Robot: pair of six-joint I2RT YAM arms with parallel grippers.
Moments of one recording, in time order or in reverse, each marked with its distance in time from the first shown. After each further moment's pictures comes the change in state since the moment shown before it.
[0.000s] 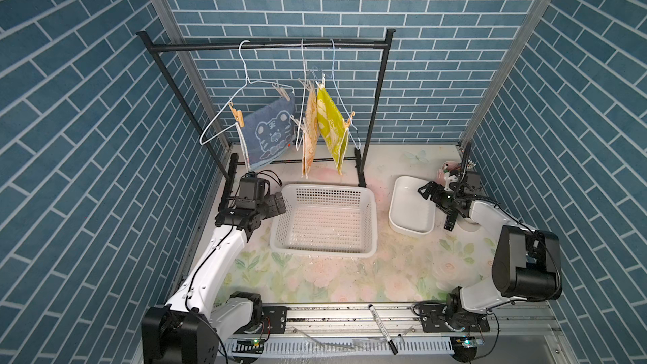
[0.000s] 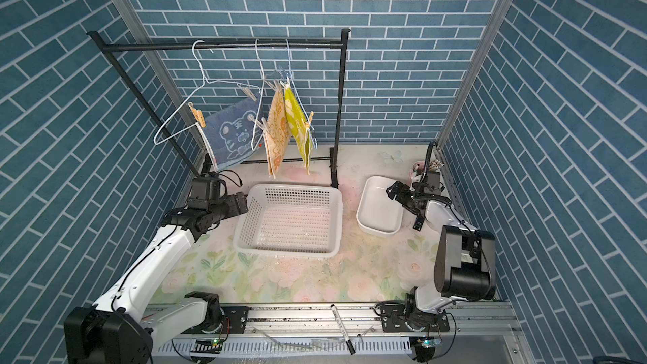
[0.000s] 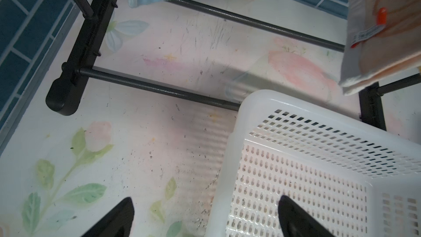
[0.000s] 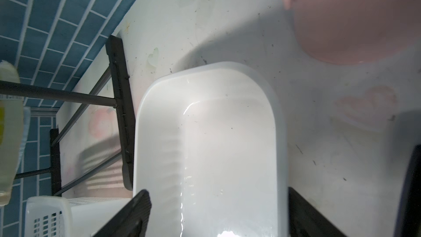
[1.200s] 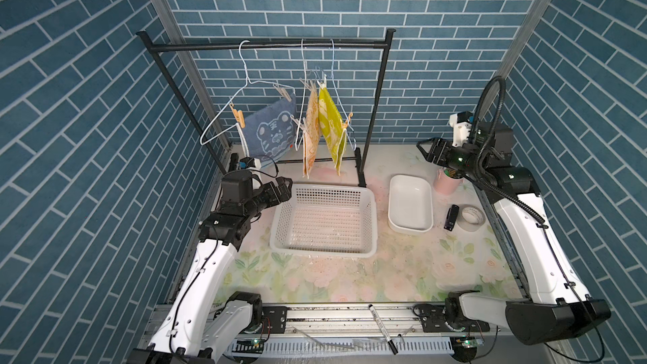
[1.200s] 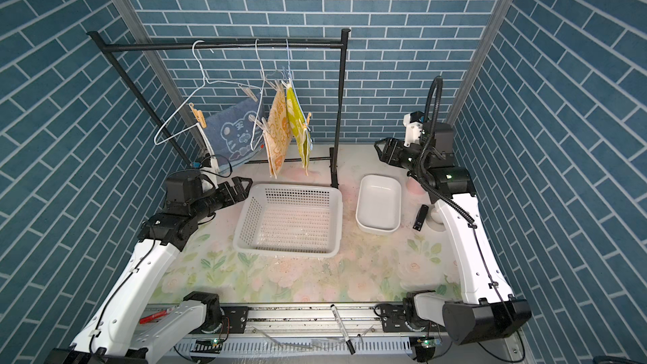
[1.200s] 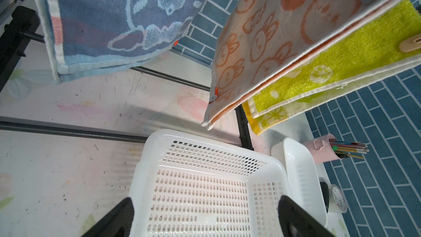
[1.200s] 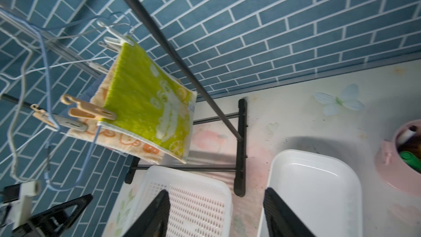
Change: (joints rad) left arm 0.000 -0.138 0.088 0.084 0.306 -0.116; right arm 0.312 -0.244 0.685 -0.480 0.105 -0.022
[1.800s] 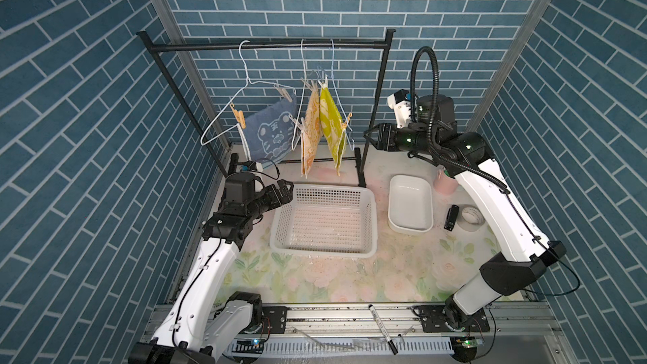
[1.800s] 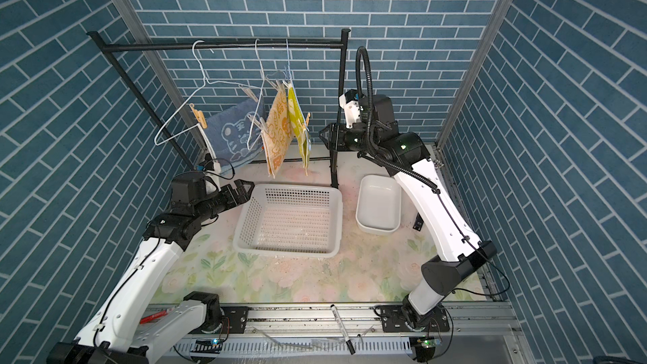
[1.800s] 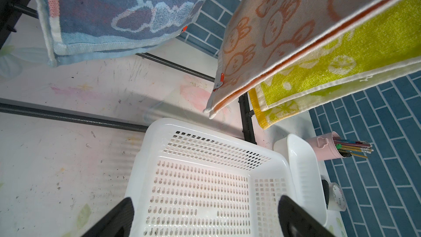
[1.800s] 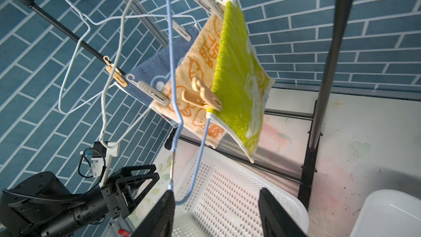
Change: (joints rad) left arm 0.000 0.013 -0.032 0.008 0.007 -0.026; right arm 0.398 0.348 0.528 -0.186 0.115 -0.005
